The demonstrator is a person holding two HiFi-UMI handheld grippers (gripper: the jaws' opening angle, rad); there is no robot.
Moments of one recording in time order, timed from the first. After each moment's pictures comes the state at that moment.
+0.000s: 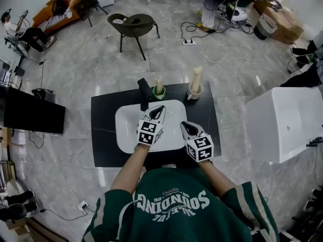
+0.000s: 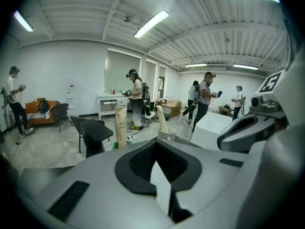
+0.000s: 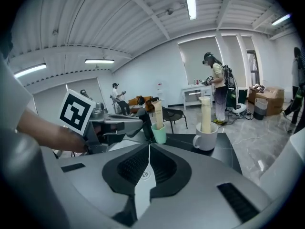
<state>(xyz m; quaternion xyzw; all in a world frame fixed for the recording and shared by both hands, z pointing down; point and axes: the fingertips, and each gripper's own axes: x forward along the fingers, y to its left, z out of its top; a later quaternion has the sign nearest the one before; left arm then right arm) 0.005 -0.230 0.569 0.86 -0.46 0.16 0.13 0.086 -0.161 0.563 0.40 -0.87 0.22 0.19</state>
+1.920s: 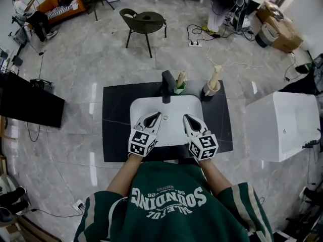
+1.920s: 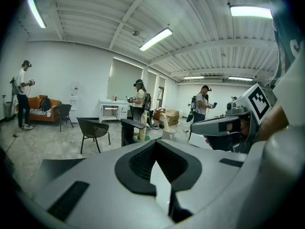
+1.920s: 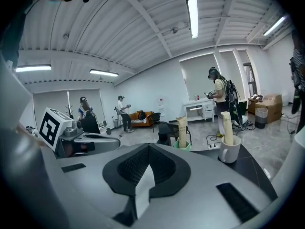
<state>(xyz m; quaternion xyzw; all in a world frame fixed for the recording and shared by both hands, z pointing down) -0.132 -0.138 0.543 0.87 -0.46 0.10 0.12 -0.028 -0.140 0.525 0.43 -0.88 0.16 0.10</state>
